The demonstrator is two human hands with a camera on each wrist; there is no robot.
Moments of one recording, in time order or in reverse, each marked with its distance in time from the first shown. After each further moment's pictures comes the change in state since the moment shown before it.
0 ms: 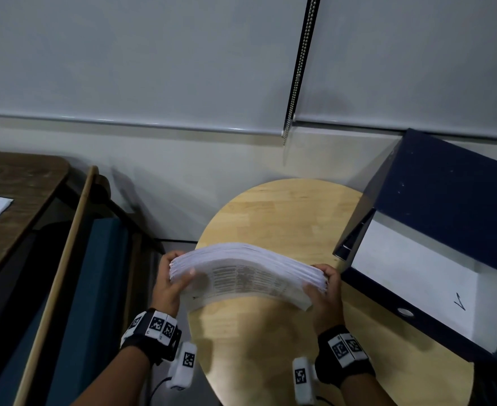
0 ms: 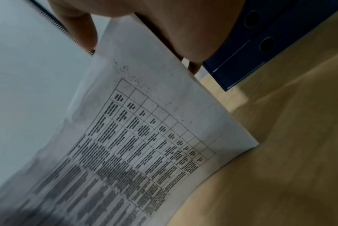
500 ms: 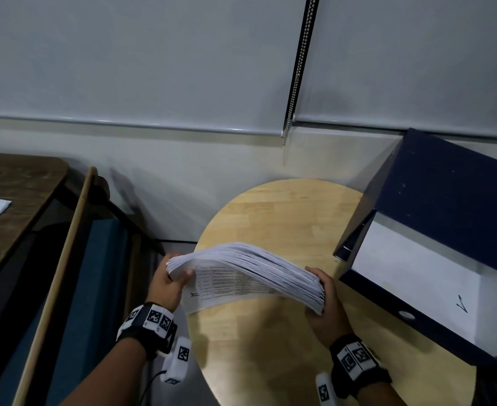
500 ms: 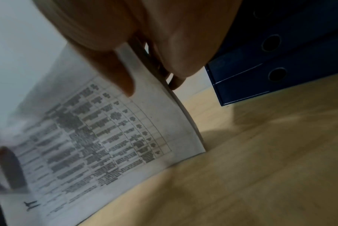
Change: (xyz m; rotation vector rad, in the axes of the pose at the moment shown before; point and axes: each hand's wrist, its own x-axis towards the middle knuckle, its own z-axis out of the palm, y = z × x) left_hand 0.015 0.000 -0.005 0.273 0.006 0.008; right_hand 0.001 0.017 -0.028 -0.389 -0.311 -0.132
